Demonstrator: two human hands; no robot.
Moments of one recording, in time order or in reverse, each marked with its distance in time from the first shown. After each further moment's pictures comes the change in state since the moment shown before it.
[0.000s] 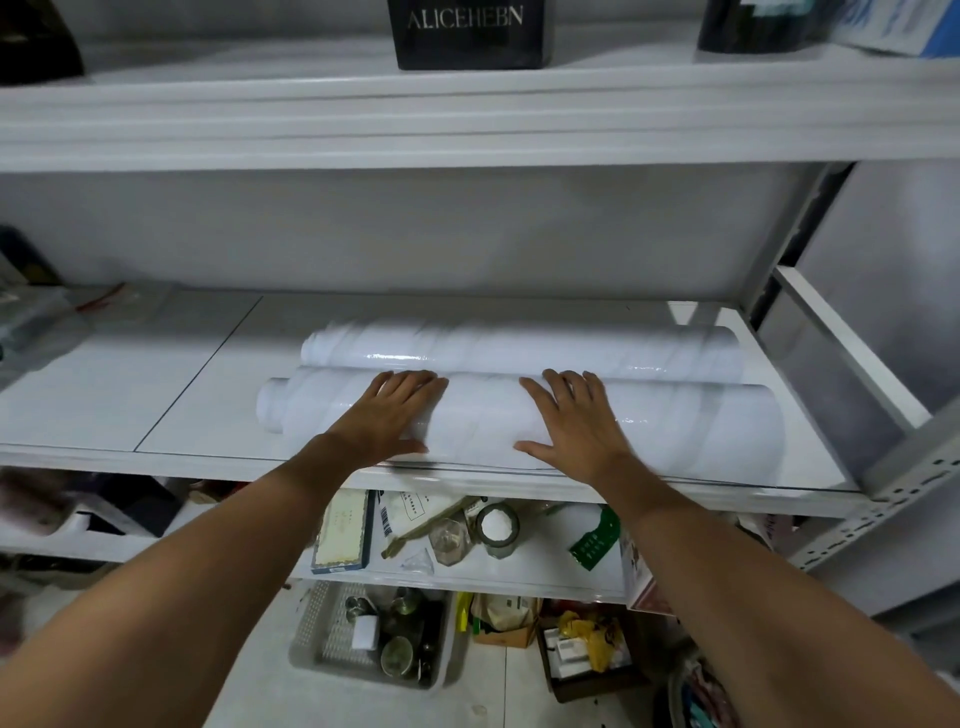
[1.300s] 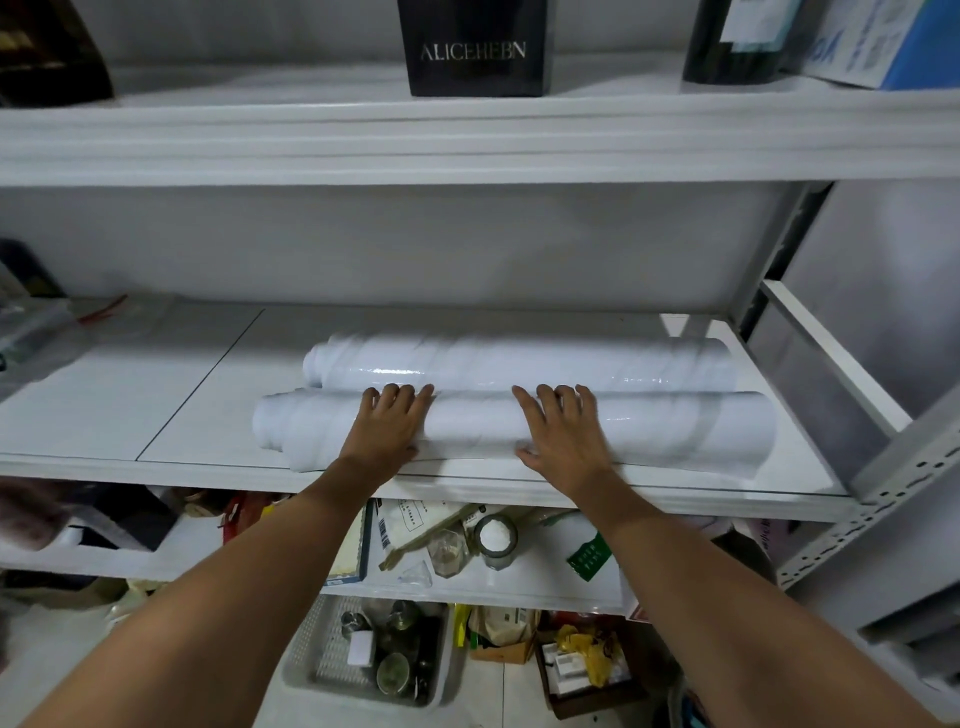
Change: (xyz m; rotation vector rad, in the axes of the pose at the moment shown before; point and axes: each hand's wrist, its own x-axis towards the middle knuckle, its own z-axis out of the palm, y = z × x) left_hand -0.007 0.023 -0.001 0.342 -0.066 -0.242; right_hand -0.002 -0.021 -0.004 -0.130 0.042 0.064
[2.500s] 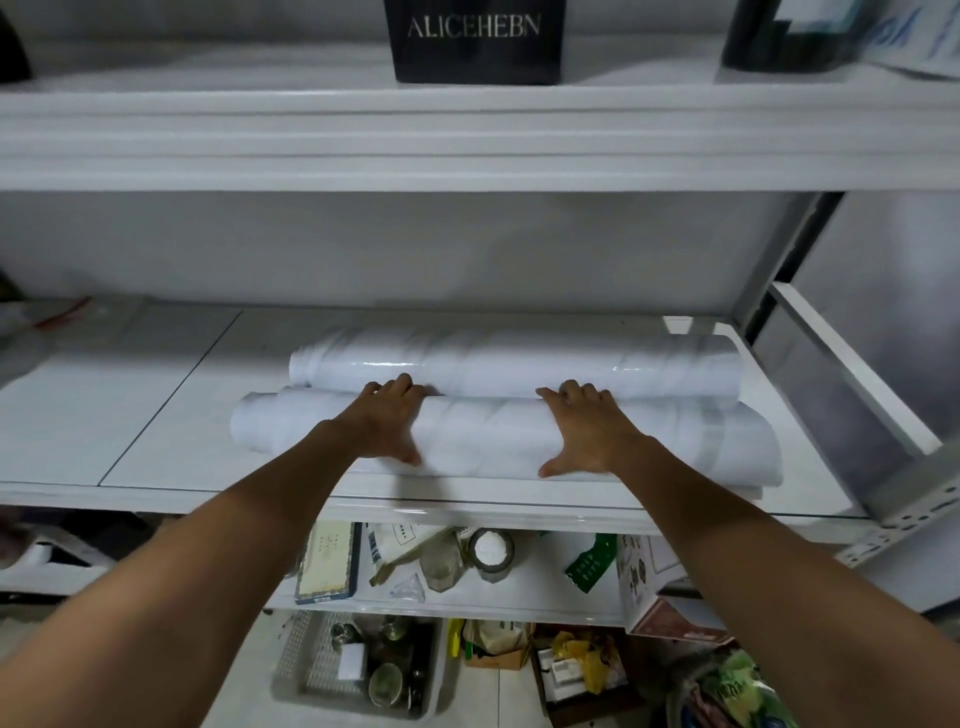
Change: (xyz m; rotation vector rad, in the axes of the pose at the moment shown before) left_hand 0.065 -0.029 0.014 -0.368 -0.267 0.115; right_hand 0.041 0.052 0.008 0.218 -0.502 -0.049
